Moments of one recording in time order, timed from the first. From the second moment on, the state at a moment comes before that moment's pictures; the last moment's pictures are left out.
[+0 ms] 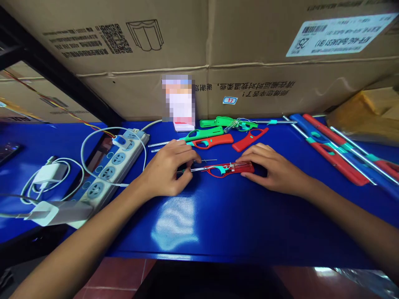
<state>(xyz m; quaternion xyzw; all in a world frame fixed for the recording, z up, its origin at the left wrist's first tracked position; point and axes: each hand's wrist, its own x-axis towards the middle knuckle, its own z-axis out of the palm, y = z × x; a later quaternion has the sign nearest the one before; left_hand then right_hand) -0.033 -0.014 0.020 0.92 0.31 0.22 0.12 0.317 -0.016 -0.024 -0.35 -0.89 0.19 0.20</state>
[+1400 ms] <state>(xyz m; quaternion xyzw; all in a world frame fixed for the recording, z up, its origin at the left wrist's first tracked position) -0.025 -0.011 -0.001 0.94 0.30 0.12 0.11 0.313 -0.017 -0.026 -0.33 -0.89 0.20 0.24</state>
